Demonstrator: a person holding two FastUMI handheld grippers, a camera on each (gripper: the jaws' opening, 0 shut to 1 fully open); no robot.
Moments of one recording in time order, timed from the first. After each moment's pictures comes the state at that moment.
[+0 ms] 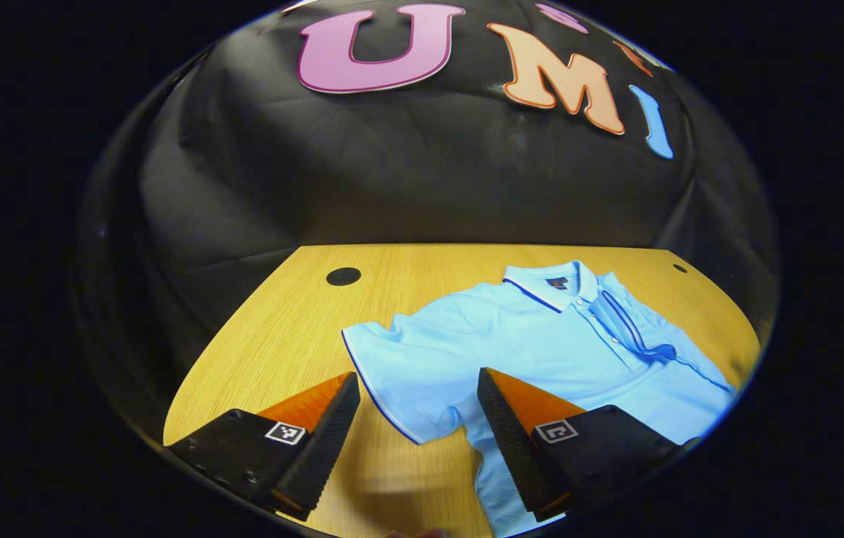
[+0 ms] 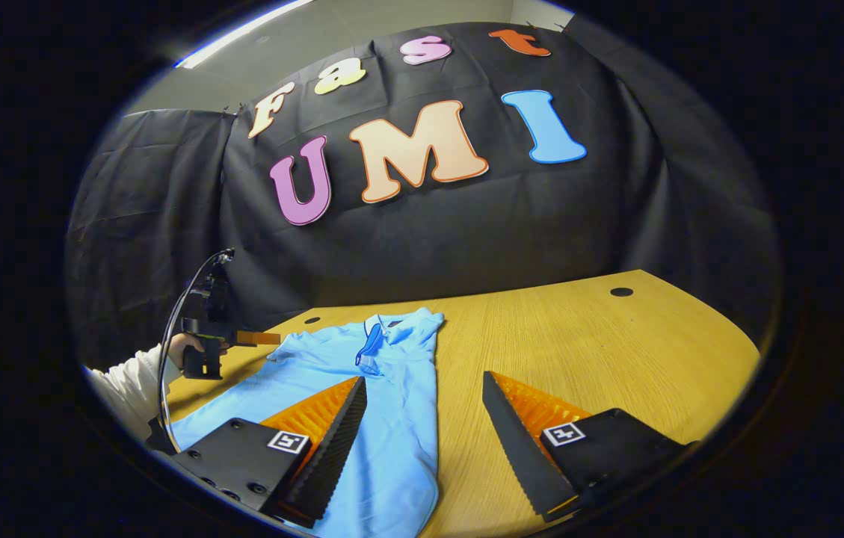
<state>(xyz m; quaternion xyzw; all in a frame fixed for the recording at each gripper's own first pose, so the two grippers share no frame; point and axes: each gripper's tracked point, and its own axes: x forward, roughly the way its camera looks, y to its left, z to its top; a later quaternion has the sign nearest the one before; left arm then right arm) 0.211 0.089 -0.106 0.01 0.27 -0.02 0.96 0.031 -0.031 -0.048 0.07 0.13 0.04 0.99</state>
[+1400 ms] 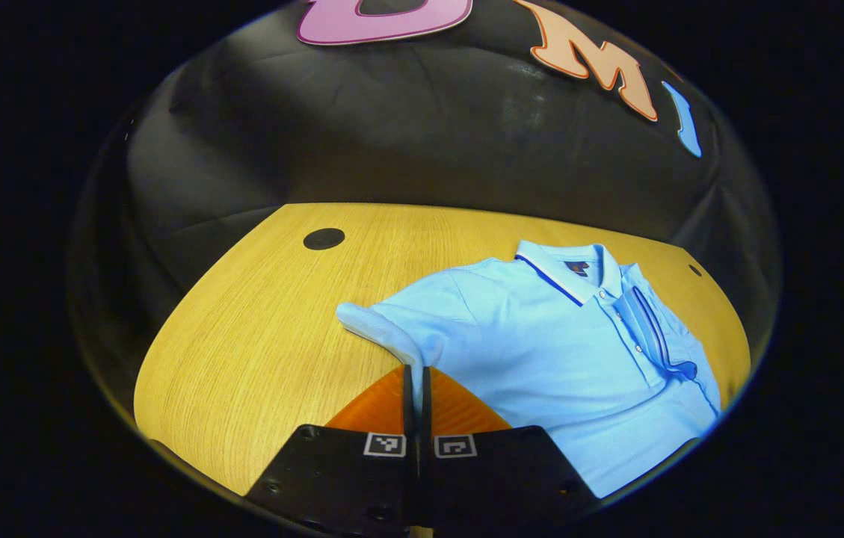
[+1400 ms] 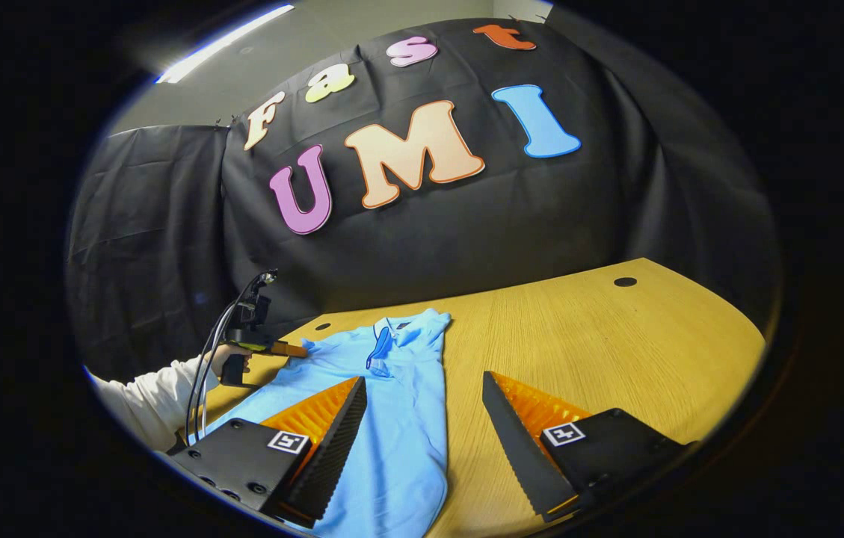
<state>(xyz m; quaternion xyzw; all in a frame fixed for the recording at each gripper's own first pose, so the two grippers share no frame) 0.227 0.062 -0.141 -0.03 0.34 -0.03 0.94 0.024 -0.029 -0.038 0.10 0.13 0.05 0.99</state>
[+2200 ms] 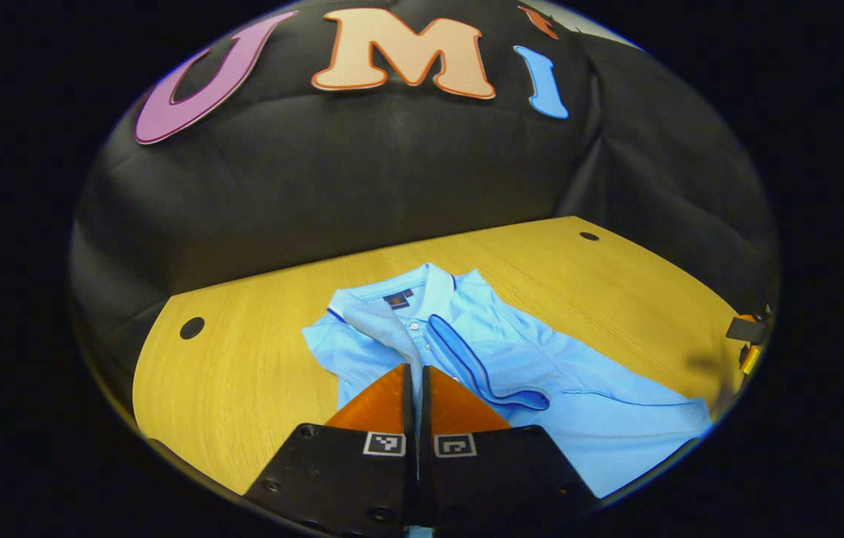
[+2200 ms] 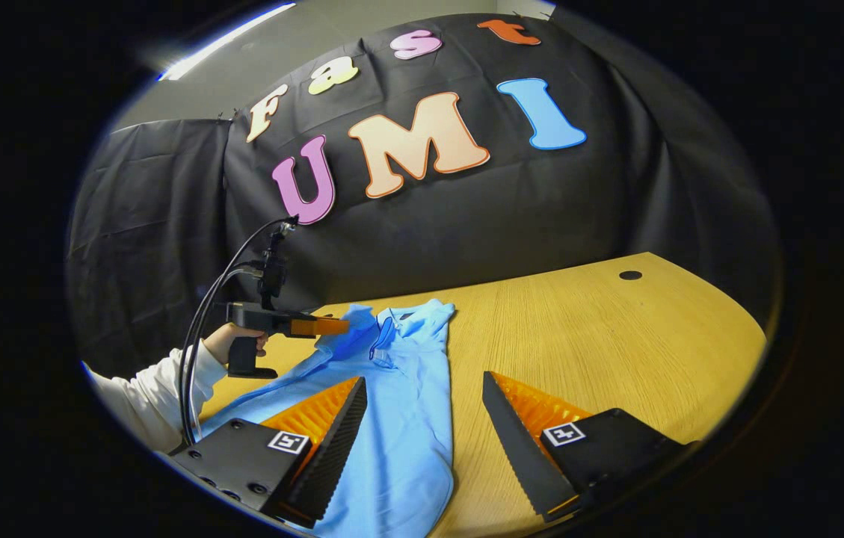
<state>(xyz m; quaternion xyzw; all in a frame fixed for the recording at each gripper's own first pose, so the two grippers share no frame) 0.220 -0.121 -0.101 0.09 0.28 -0.21 0.93 0.024 -0.024 -0.053 0.09 0.15 0.05 0.98</state>
